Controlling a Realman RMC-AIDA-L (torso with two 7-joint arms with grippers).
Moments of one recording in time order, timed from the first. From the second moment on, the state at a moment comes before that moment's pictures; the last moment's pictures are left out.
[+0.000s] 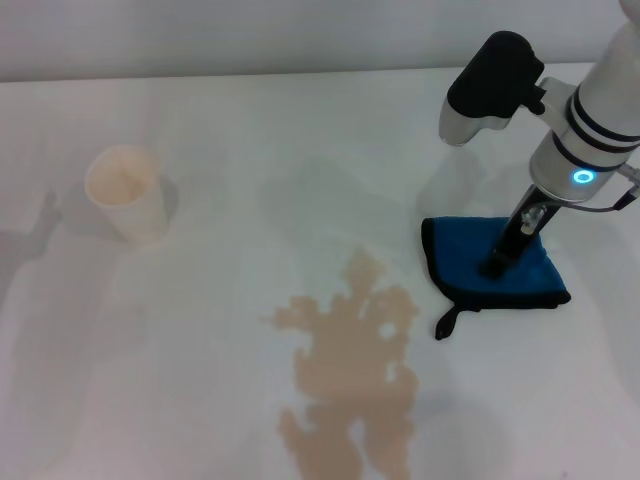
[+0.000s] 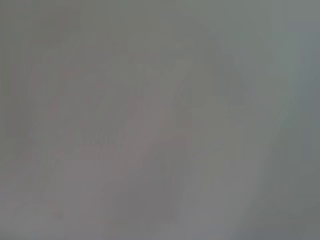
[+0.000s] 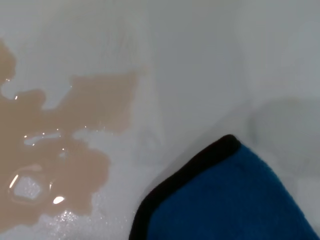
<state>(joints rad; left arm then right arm) -0.43 -2.08 0.72 0.06 -2.29 -1.21 2.51 0.83 2.03 -1.31 -0.75 -2.79 -1.35 2.41</state>
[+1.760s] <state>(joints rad) -0.44 -2.08 0.73 0.06 -2.29 -1.21 2.51 0.82 2.03 -1.77 -0.83 -2.29 -1.36 2.39</state>
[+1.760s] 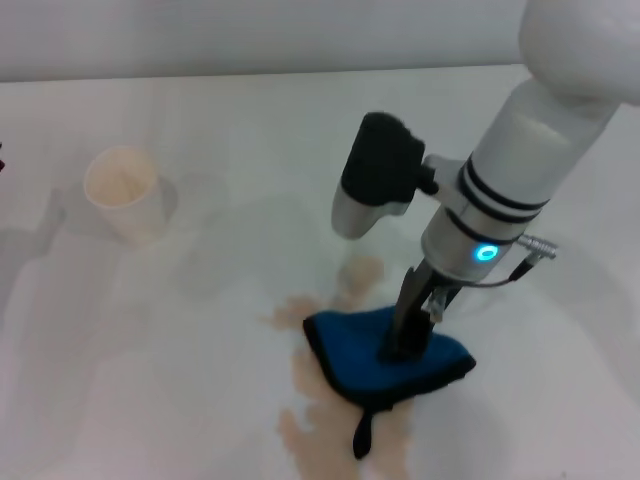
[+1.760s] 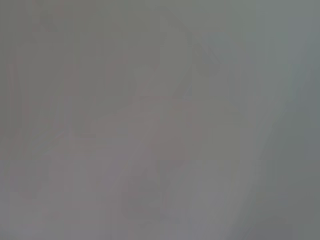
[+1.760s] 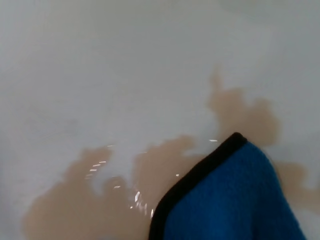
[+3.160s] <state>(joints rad) -0.45 -2.08 0.73 0.05 -2.28 -1.21 2.51 0.79 2.02 -1.52 -0.73 -2.37 -1.06 2.39</state>
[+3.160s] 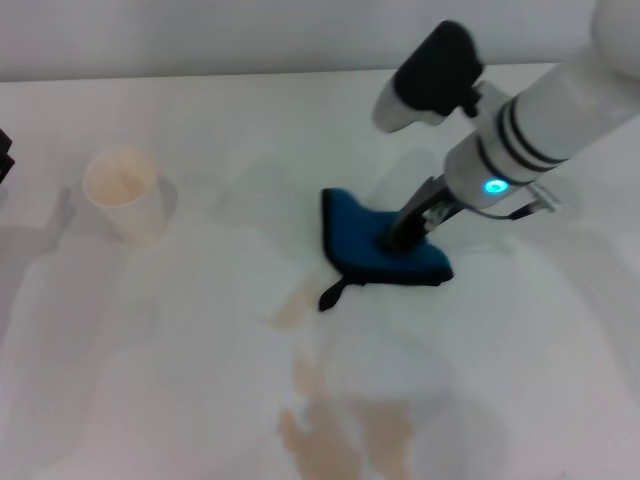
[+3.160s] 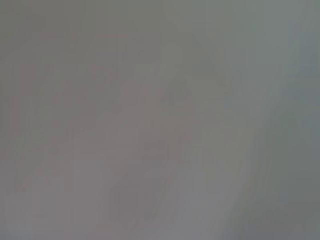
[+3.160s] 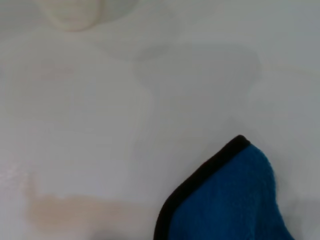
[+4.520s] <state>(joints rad) -0.47 -2.08 0.73 0.05 -2.28 -1.19 2.51 0.81 2.03 -1.90 -0.87 -2.12 -1.50 2.35</state>
